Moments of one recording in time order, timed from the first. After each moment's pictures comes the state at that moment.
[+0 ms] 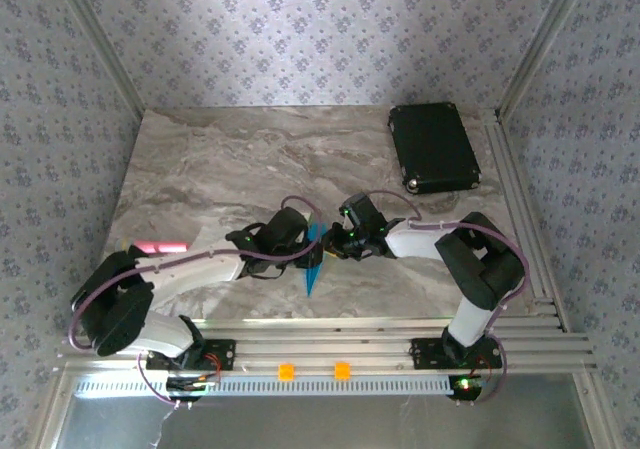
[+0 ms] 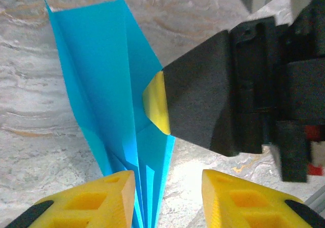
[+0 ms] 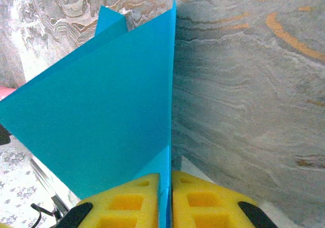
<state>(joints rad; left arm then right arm) -0.91 1.41 0.77 -0.26 0.05 -0.70 0.68 1.71 0.79 0.05 -0.43 0.99</state>
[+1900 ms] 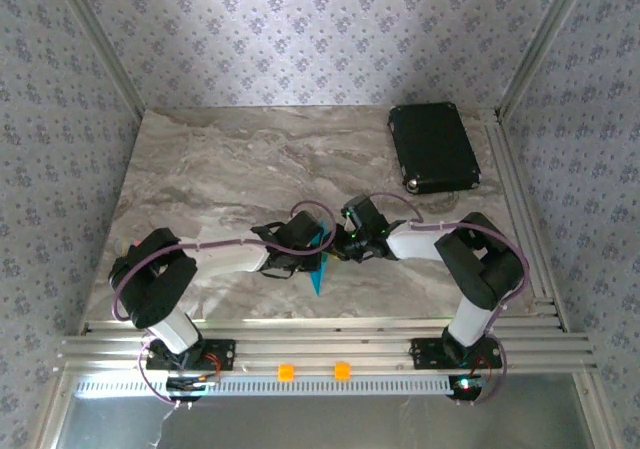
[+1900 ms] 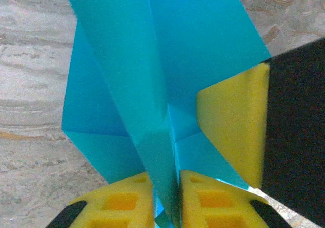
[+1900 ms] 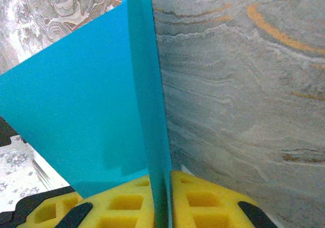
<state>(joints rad) -0.91 1.62 0.85 -0.30 0.02 -0.75 0.68 1.71 0.76 0.08 -0.43 1.01</state>
